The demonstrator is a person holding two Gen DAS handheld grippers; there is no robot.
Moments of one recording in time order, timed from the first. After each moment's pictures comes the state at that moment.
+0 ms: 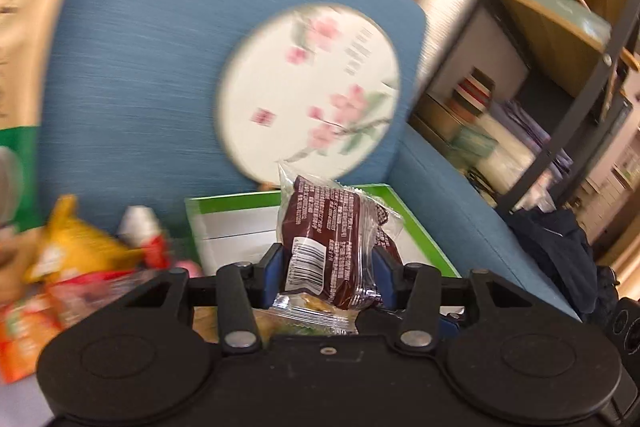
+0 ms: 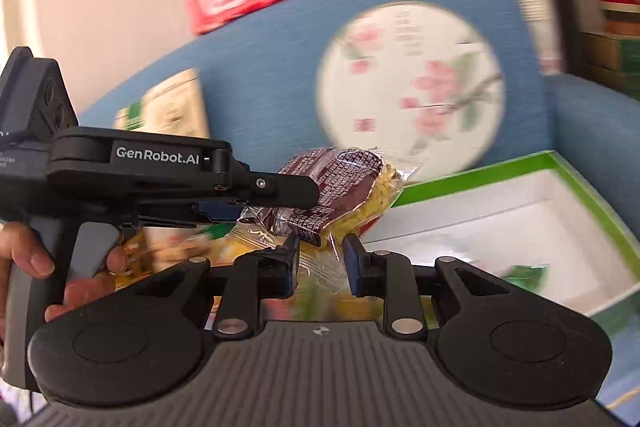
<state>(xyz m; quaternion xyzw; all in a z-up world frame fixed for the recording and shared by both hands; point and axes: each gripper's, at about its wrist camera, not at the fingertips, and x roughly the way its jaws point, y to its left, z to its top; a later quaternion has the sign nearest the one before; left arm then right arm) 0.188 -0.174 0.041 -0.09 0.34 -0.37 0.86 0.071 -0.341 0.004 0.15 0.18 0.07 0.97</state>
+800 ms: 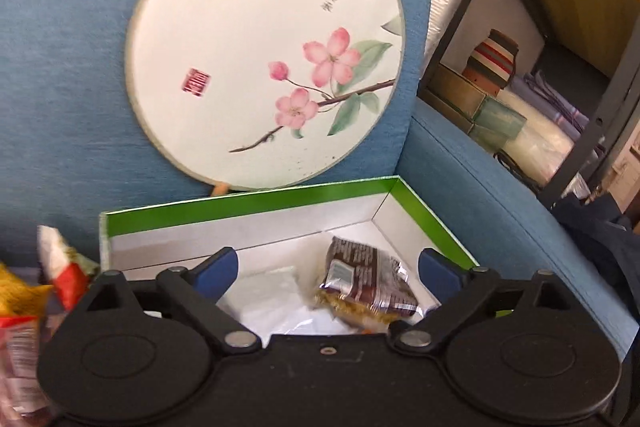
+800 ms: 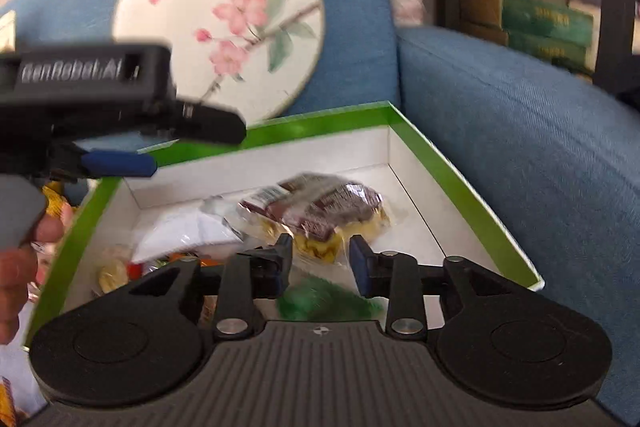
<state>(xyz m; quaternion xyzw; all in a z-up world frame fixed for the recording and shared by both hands) 0.224 -0.249 -0.007 -0.06 0.33 -0.35 0.88 0.106 -0.397 -0.052 0.09 0.24 -0.10 0.96</state>
